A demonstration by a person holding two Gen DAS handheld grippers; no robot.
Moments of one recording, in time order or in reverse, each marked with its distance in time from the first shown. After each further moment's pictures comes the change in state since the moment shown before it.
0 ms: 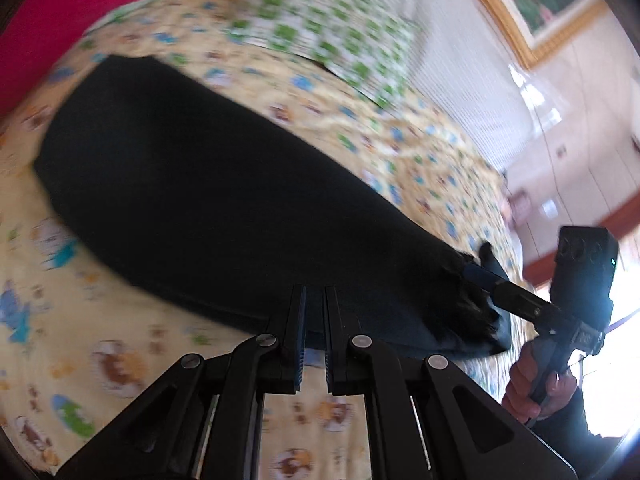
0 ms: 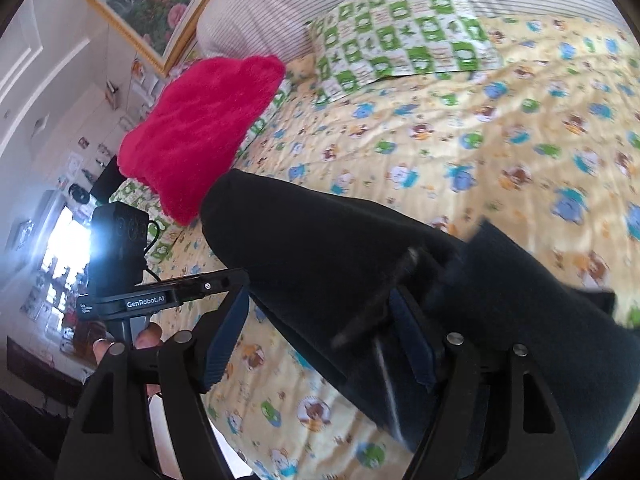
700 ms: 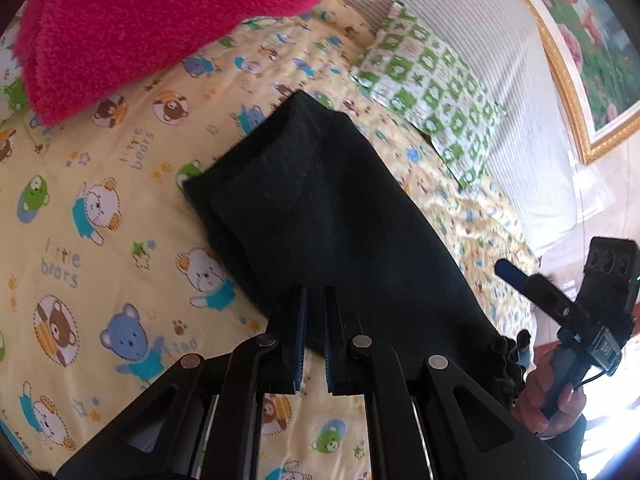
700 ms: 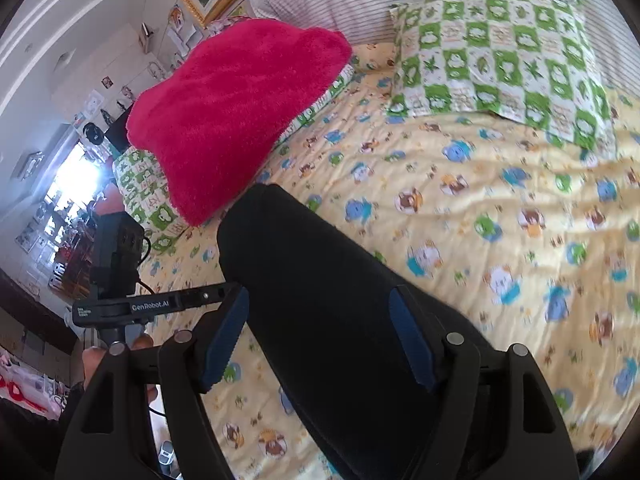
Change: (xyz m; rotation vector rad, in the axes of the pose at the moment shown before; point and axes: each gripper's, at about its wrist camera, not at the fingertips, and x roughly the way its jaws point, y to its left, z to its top) left arm -0.034 0.079 0.023 -0.250 -0.121 0.111; right arm 0.078 0.060 0.080 -0.199 0.081 0.034
